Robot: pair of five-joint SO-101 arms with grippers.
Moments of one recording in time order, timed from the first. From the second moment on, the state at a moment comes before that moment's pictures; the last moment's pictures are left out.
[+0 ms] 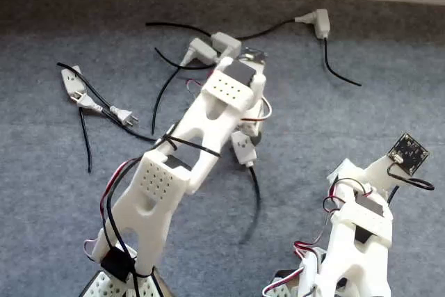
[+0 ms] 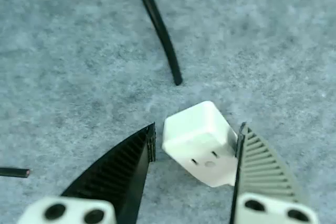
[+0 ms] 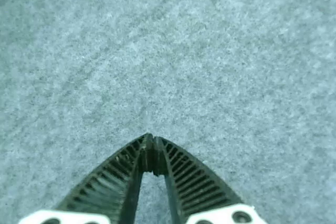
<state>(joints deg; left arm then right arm) 24.7 52.4 -51.8 97.1 17.9 22.2 -39.6 77.6 20.4 -14.9</state>
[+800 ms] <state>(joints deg) 31.8 52.4 -49.8 99.8 11.1 22.2 -39.6 77.6 20.4 -14.9</state>
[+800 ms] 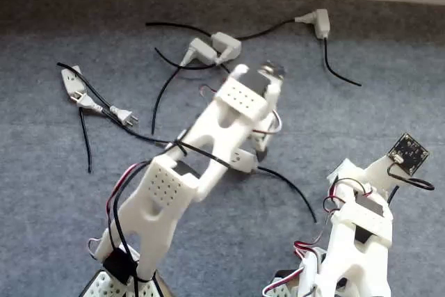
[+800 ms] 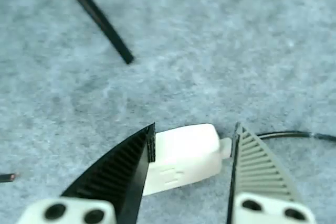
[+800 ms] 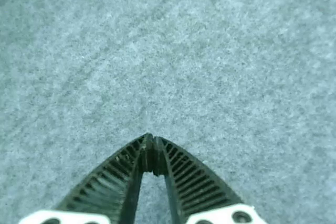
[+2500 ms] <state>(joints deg) -12.0 -48.2 55.9 55.1 10.9 -37.0 -32.1 47.9 64.2 17.9</state>
